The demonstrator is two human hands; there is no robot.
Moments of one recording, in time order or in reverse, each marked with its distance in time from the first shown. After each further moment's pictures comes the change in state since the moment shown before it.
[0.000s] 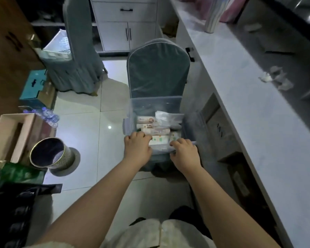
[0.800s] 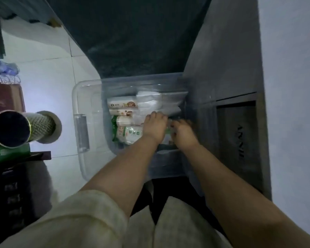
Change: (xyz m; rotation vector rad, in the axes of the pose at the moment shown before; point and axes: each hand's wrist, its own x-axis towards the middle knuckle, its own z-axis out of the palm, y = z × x) left_hand 0.331 0.071 0.241 0.029 -0.528 0.046; right_hand 0.288 0.196 0.159 0.170 -0.567 0.129
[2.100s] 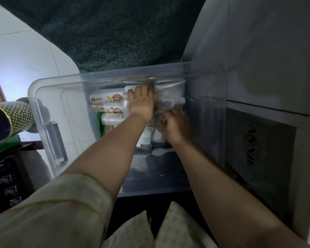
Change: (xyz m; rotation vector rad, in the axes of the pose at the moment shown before) left_hand 0.109 -0.039 0.034 0.105 -0.069 -0.156; right_hand 0.068 0.016 0.030 0.025 0.016 0.058
